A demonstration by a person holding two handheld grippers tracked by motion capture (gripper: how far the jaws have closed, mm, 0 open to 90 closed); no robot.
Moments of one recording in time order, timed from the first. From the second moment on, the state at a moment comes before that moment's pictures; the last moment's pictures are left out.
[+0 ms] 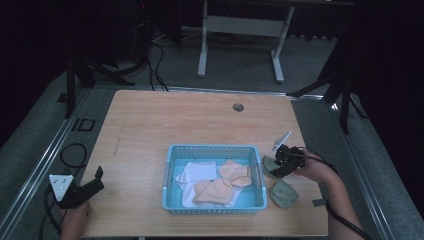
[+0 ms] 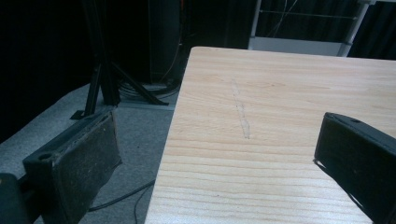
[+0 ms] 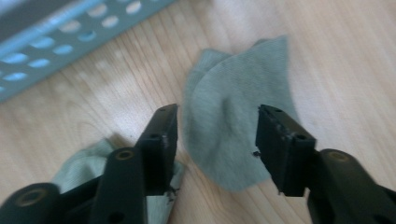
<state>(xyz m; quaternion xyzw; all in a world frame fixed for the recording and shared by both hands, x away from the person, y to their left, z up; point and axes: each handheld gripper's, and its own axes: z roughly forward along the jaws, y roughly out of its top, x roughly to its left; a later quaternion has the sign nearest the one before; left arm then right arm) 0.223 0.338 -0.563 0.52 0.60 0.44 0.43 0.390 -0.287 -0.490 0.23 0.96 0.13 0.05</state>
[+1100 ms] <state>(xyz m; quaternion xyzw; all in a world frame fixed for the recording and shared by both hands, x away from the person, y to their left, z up) 0.223 0.338 -0.563 0.52 0.60 0.44 0.43 0.351 -0.400 -0.520 0.50 0.77 0.35 0.19</state>
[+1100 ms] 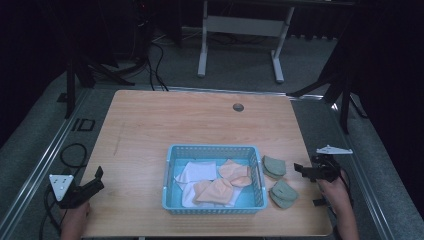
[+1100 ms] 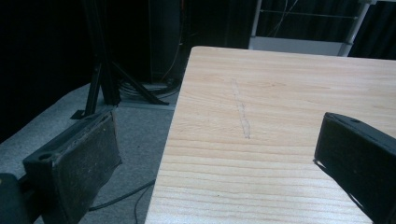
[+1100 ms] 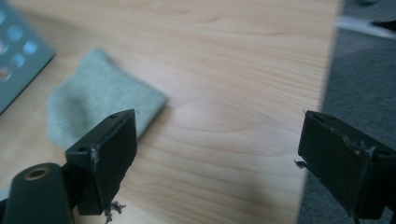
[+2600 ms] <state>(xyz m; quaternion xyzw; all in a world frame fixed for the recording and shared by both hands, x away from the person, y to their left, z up) 0.223 0.338 -0.563 0.52 0.59 0.44 0.42 0.261 -0.418 -0.552 0.57 0.59 0.44 0.36</state>
